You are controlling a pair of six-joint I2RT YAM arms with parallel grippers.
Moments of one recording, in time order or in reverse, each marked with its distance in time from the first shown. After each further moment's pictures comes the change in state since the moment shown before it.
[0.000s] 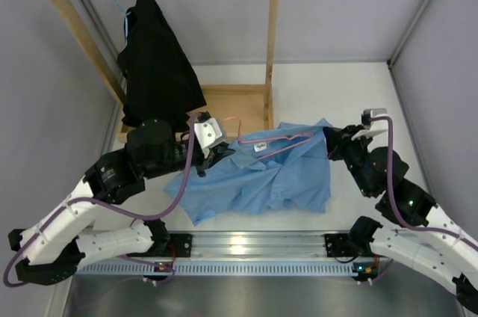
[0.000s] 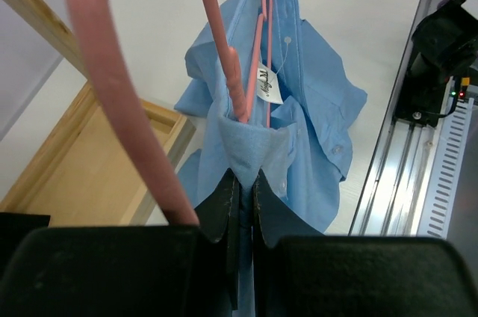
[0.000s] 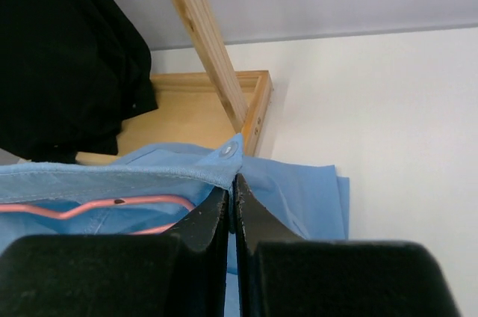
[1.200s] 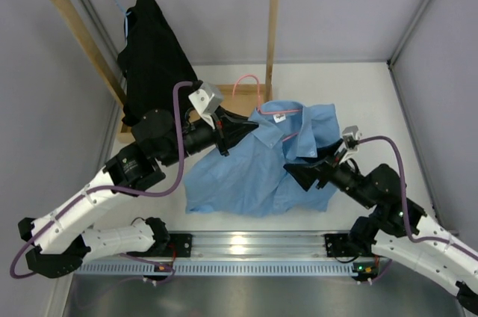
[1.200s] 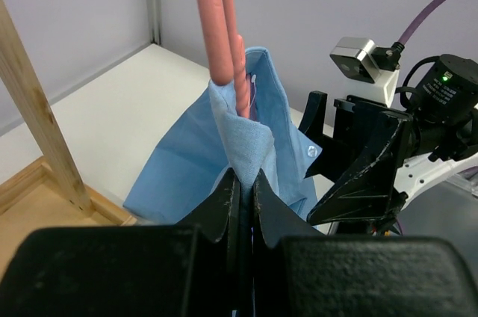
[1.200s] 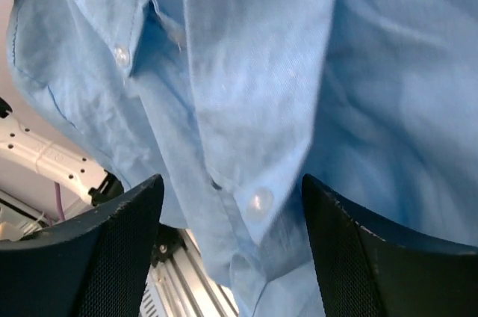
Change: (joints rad) left arm -0.007 0.095 -0.018 0.429 -0.046 -0.337; right arm 0.065 -0.117 -0.228 0.272 -0.571 0.165
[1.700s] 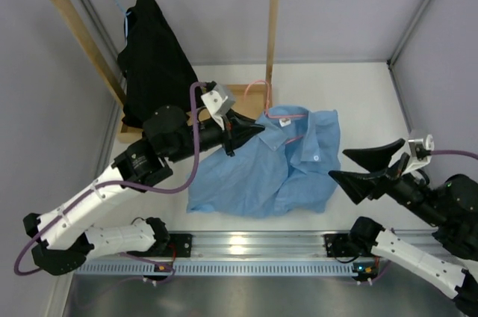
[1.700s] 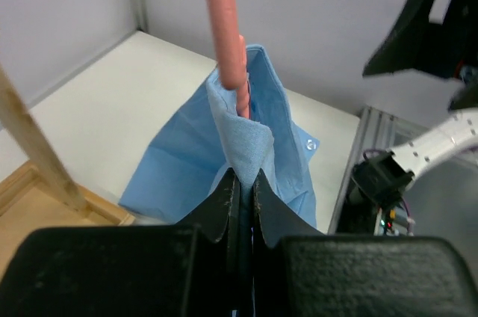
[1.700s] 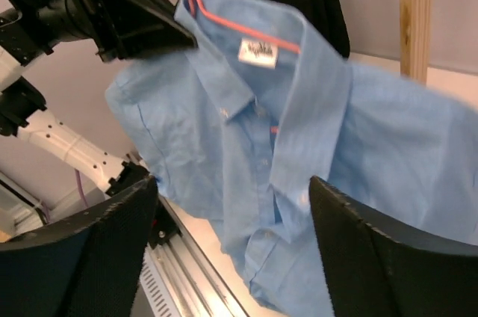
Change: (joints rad) left arm 0.009 0.037 0.000 0.005 0.046 0.043; right arm 0.002 -0.171 0.417 -0.549 0.028 -0.133
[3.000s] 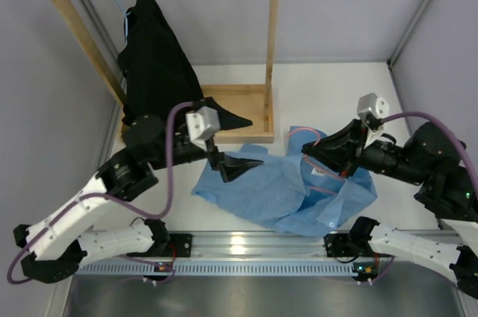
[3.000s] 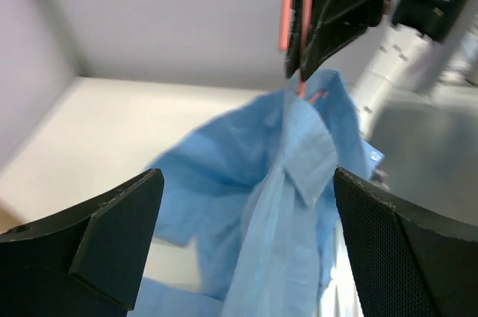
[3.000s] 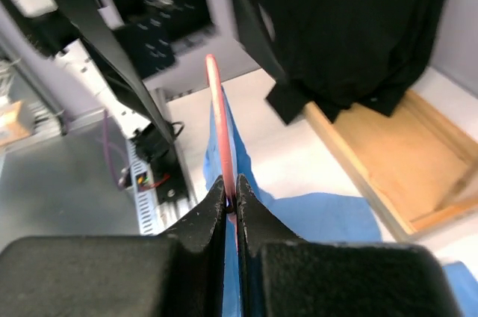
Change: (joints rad) left arm 0.000 -0.021 -0.016 -0.005 0.335 0.142; right arm 0.000 0.470 0.340 -0.013 -0.351 -0.229
